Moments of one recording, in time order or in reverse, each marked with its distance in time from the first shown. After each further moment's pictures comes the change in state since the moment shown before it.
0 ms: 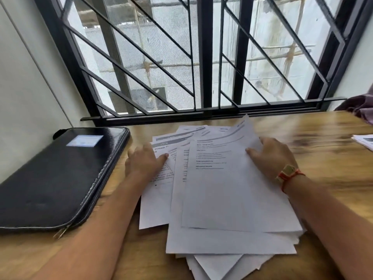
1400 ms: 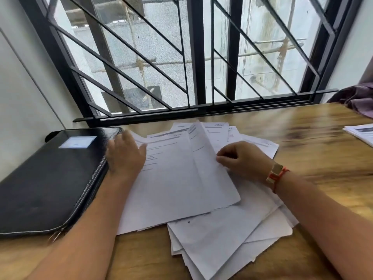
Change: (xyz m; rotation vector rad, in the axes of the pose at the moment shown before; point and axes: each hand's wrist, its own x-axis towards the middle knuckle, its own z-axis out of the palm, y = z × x) left_hand 0.007 -0.012 -0.010 0.013 0.282 0.021; right_hand -0.020 -0.022 0.009 0.127 -0.303 -0.303
